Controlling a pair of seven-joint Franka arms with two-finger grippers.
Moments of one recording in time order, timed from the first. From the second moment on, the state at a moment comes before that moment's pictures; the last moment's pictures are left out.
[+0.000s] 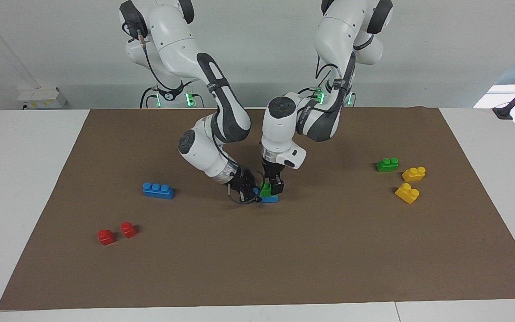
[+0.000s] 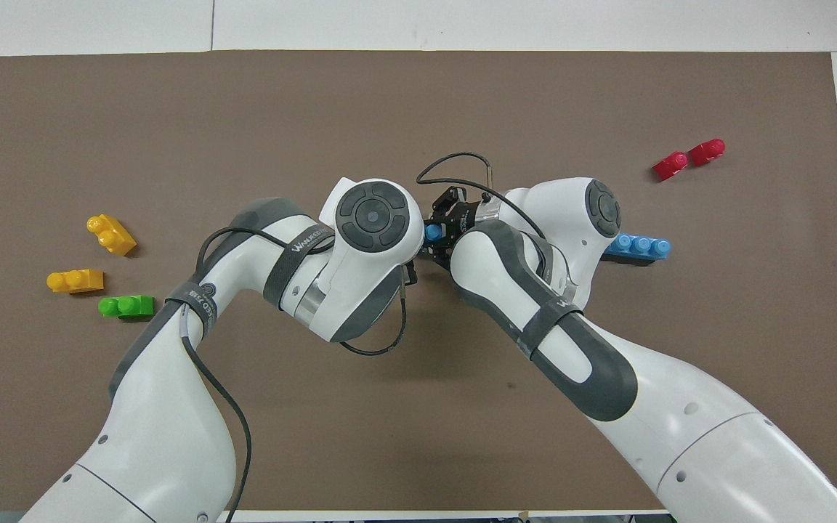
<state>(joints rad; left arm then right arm) -0.54 0.43 -0.14 -1.73 0.11 2.27 -2.47 0.42 0.49 0.05 -1.85 0.90 2.52 1.33</state>
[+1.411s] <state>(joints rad) -0.48 0.23 -0.13 -1.72 0.14 2.11 -2.46 0.42 0.50 0.05 -1.85 0.90 2.52 1.31</state>
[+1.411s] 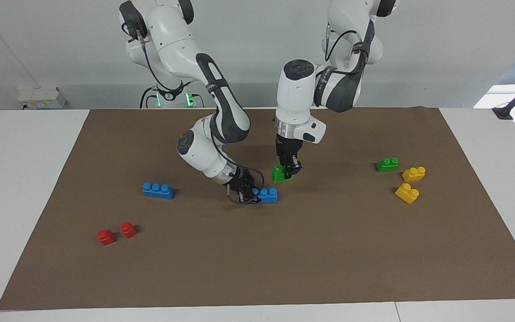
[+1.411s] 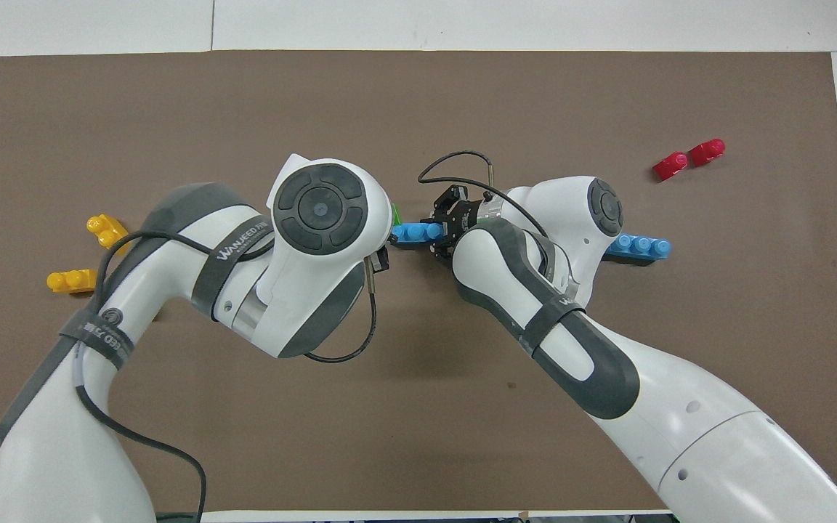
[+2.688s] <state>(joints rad) 0.00 0.09 -0.12 -2.01 0.11 2.10 -1.27 -0.11 0.39 0.03 -1.66 0.70 1.87 1.07</state>
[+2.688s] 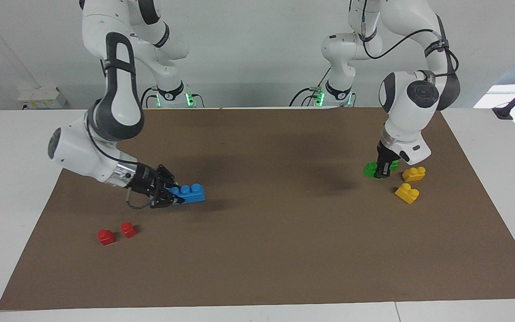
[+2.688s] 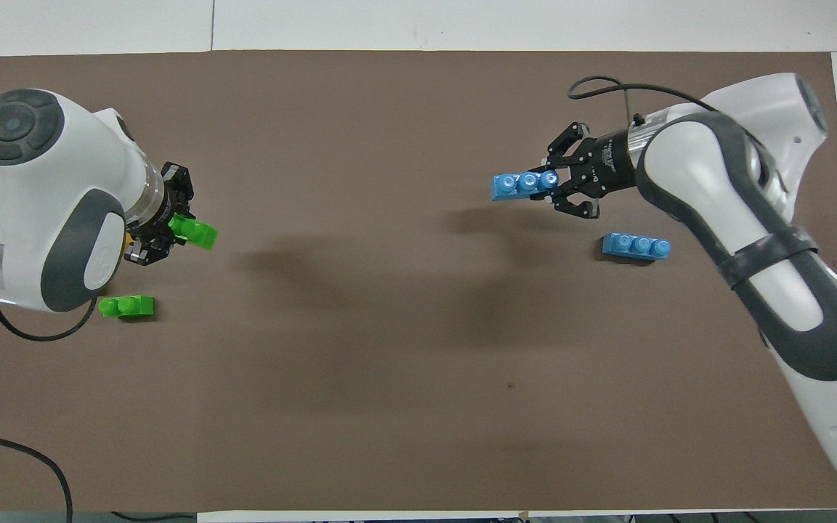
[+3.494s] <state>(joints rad) 0.05 0.14 -0.13 -2.14 0.10 2.35 -1.00 -0.16 0.47 0.05 -1.66 0.63 1.96 0.96</state>
